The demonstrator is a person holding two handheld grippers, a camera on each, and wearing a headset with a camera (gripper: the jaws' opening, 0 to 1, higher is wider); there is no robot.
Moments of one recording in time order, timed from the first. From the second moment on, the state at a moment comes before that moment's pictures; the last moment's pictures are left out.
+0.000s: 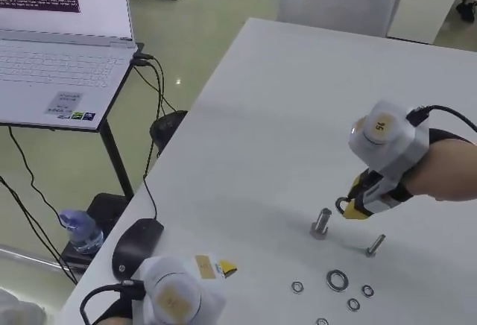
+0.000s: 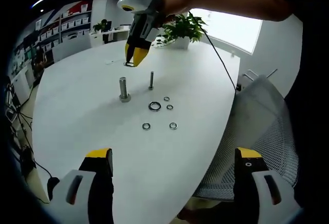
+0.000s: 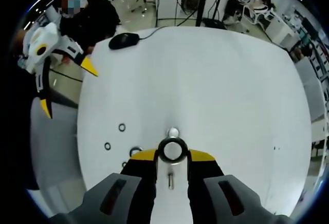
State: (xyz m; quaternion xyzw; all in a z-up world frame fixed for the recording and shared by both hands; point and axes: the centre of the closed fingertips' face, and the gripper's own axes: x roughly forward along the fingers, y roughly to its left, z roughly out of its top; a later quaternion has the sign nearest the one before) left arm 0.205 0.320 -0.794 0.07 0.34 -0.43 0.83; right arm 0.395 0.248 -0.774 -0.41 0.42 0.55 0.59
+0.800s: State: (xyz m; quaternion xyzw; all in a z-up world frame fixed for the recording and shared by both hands) left arm 0.204 0.328 -0.801 0.07 0.35 -0.43 0.83; right arm 0.396 0.267 -0.805 -0.44 0.44 0.55 0.56
